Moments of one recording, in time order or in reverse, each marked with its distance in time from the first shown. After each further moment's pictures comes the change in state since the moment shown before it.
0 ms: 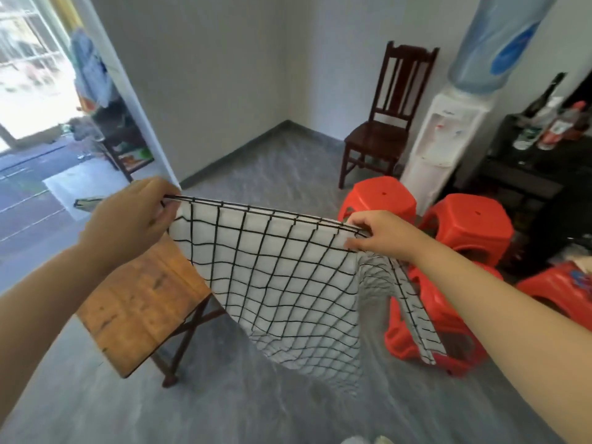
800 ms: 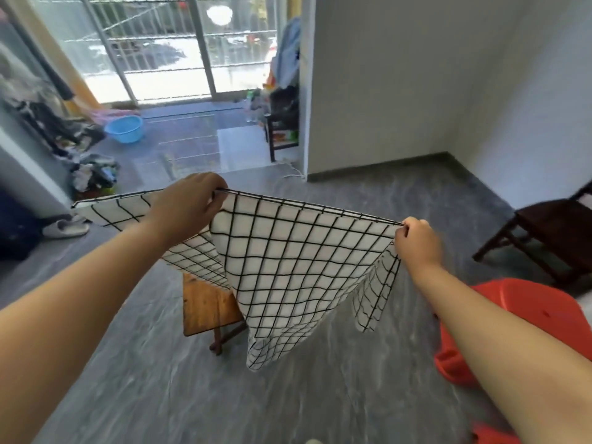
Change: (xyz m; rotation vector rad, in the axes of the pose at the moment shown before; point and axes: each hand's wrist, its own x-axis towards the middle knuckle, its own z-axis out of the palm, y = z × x) left_hand 0.008 -0.160 0.016 0.175 0.044 -0.476; right_hand 0.324 -0.028 0.073 -0.114 0.266 0.134
